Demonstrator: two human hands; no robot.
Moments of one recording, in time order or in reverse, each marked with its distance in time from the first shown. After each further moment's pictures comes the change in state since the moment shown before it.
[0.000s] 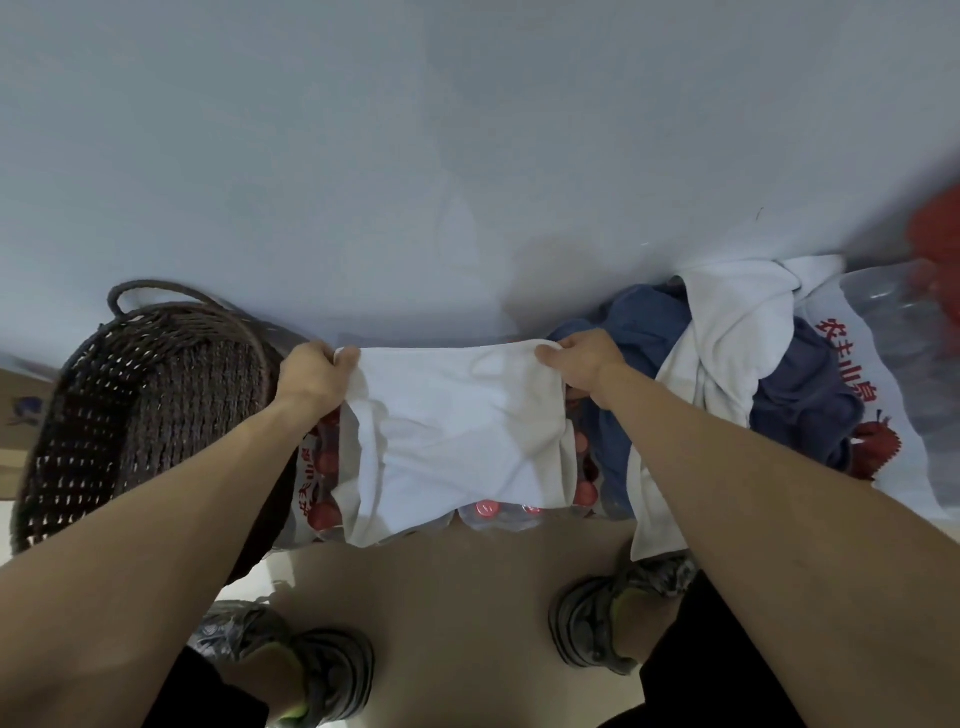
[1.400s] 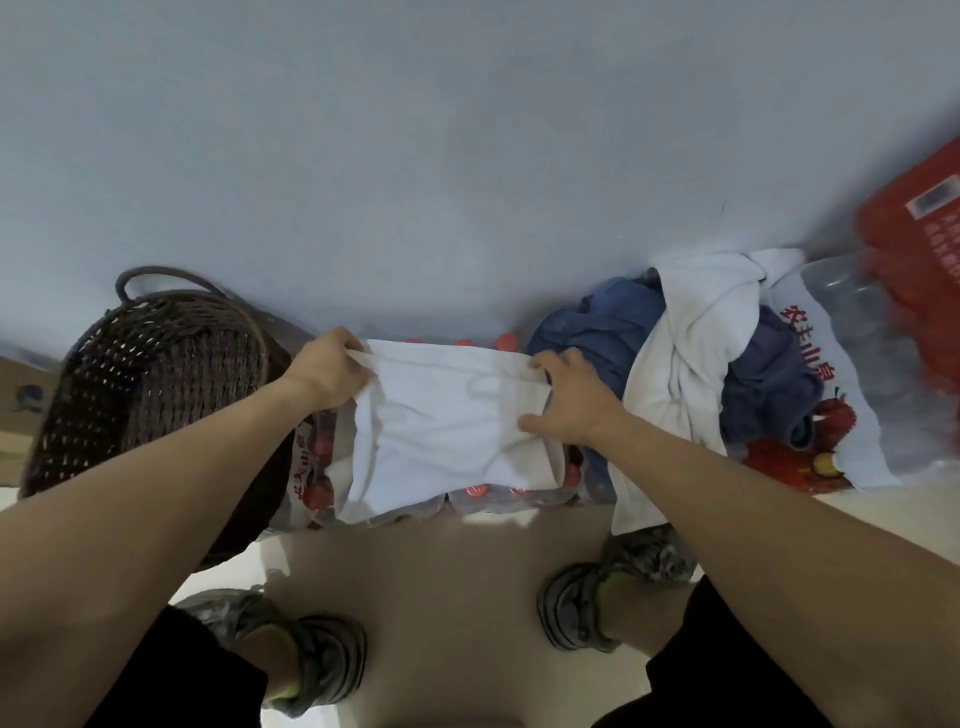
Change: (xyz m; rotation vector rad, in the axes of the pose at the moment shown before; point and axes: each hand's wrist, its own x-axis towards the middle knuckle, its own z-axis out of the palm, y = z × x) left_hand -0.021 0.015 -0.007 0.173 -0.196 0.152; right_hand -0.059 0.039 0.004 -0.540 -0.090 -0.342
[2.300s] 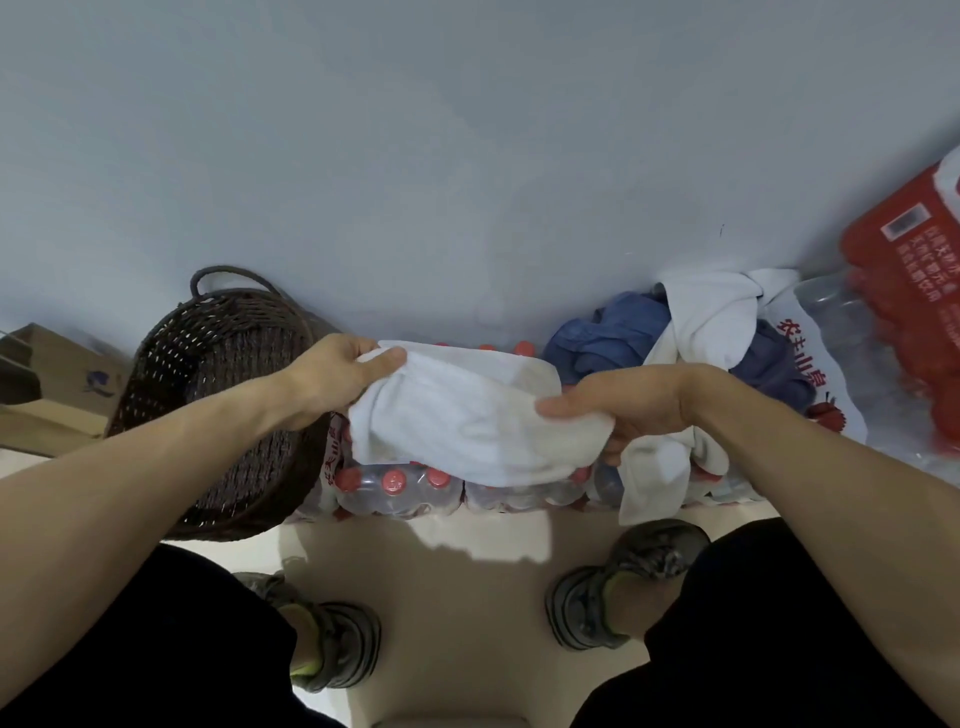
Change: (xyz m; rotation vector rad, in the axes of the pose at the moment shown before) left_hand -0.102 0.020 -0.057 -0.615 -0.210 0.069; right_hand -0.077 -0.051 -0.094 0.618 -0.910 0.126
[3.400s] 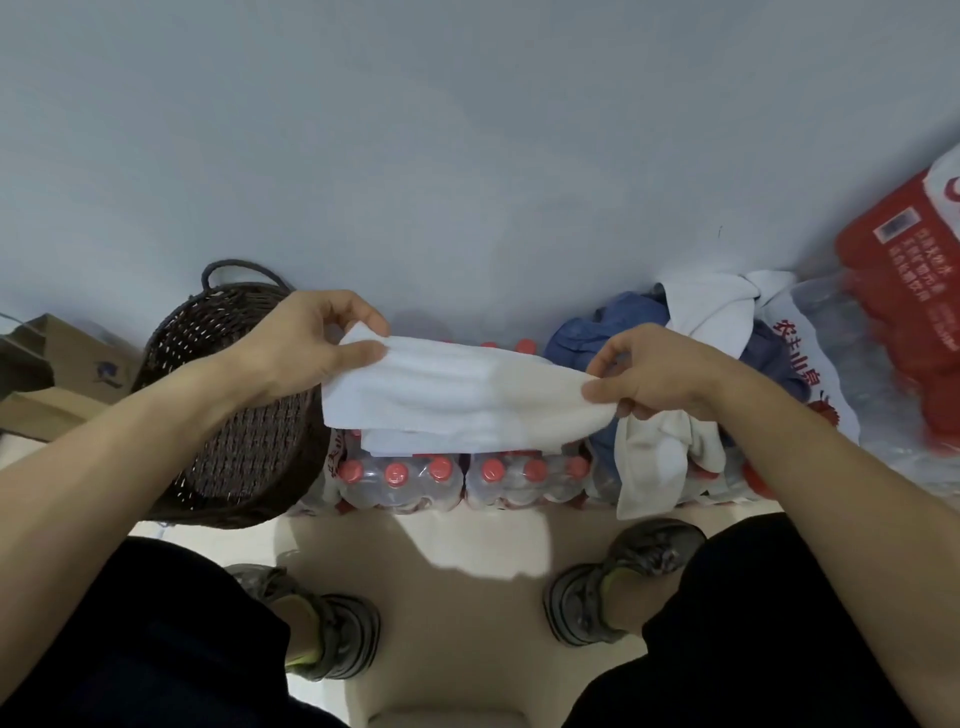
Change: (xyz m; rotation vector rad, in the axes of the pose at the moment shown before) left_hand -0.043 0.034 -0.026 0.240 0.106 0.316; right_hand -0.031 -0.001 0.008 -0.218 0.774 -0.126
